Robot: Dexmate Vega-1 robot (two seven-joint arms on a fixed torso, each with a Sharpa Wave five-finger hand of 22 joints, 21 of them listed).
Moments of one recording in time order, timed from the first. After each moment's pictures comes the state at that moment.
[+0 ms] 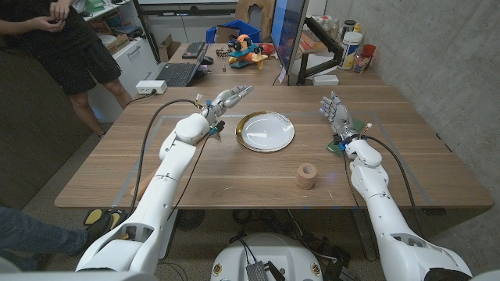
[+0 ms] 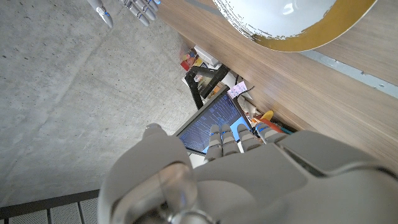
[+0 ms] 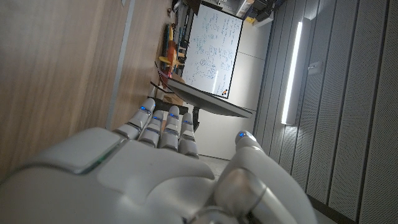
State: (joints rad) left arm 0.80 0.16 0.10 -1.51 0.31 0.00 -0.35; left_hand 0.56 0.15 -0.08 0.06 0.27 0.06 0.06 0.20 0.18 0.00 -0.02 0.21 0.19 -0.07 0.01 0.19 0.18 -0.15 0.01 0.19 0.18; right arm -0.83 -0.05 0.15 -1.21 0.18 0.21 0.32; right_hand 0.18 0.00 0.28 0.05 0.19 0.22 0.05 0.19 0.19 0.22 0.07 0.25 0.19 0.11 0.02 0.20 0.19 0.01 -0.03 0.54 0.17
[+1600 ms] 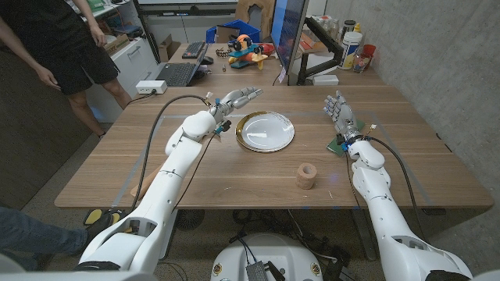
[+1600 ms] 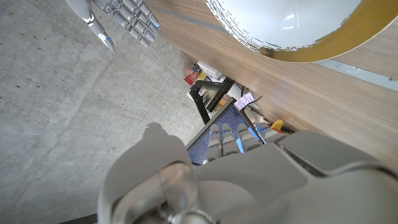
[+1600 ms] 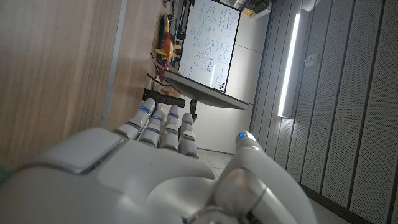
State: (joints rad) left arm 0.76 0.16 0.16 -1.49 0.37 0.00 -0.38; left_hand 0.57 0.15 -0.07 0.06 0.26 0.06 0.05 0.20 0.18 0.00 -0.03 0.21 0.19 -0.07 0.00 0.19 0.18 -0.16 0.01 0.19 0.18; right arm -0.84 -0.05 0.16 -1.21 0.20 0.23 0.32; right_hand 0.18 0.00 0.28 0.04 0.19 0.22 0.05 0.19 0.19 0.22 0.07 0.24 0.19 0.11 0.02 0.20 0.19 0.03 -0.03 0.51 0.17
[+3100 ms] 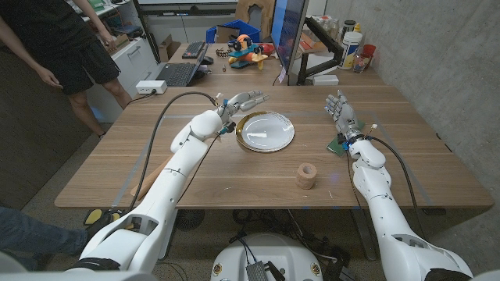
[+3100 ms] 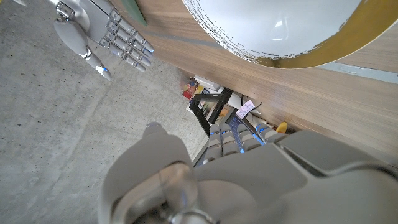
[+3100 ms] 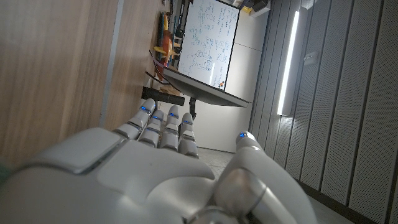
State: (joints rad) left arm 0.74 0.18 0.23 -1.50 0.48 0.01 -0.37; left_hand 0.58 0.15 -0.07 0.06 0.26 0.06 0.05 0.20 0.19 -0.01 -0.03 0.21 0.19 -0.08 0.00 0.19 0.18 -0.17 0.01 0.19 0.18; right arm -0.83 -0.05 0.17 -1.20 0.20 0.24 0.32; right_hand 0.18 0.00 0.27 0.04 0.19 0.22 0.05 0.19 0.19 0.23 0.07 0.24 0.19 0.11 0.02 0.20 0.19 0.03 -0.03 0.49 0.17
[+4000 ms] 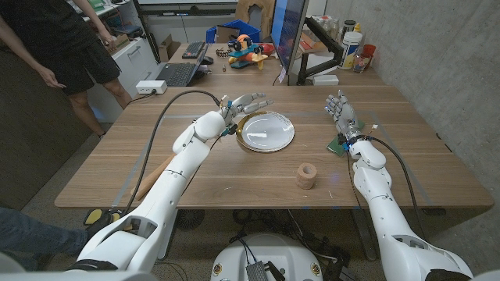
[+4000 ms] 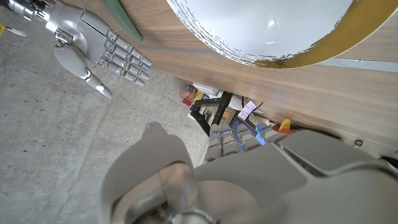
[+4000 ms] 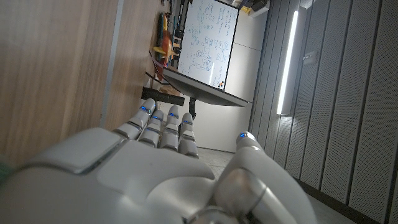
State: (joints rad) left arm 0.76 0.20 0.27 -1.53 0.56 0.01 -0.35; left_hand 0.58 0.15 -0.07 0.06 0.25 0.06 0.04 0.20 0.19 -0.01 -0.03 0.21 0.19 -0.08 0.00 0.19 0.18 -0.17 0.01 0.19 0.18; right arm -0.84 -0.05 0.17 -1.21 0.21 0.24 0.33; right_hand 0.18 0.00 0.26 0.04 0.20 0.22 0.05 0.19 0.19 0.23 0.07 0.24 0.19 0.11 0.02 0.20 0.19 0.03 -0.04 0.48 0.17
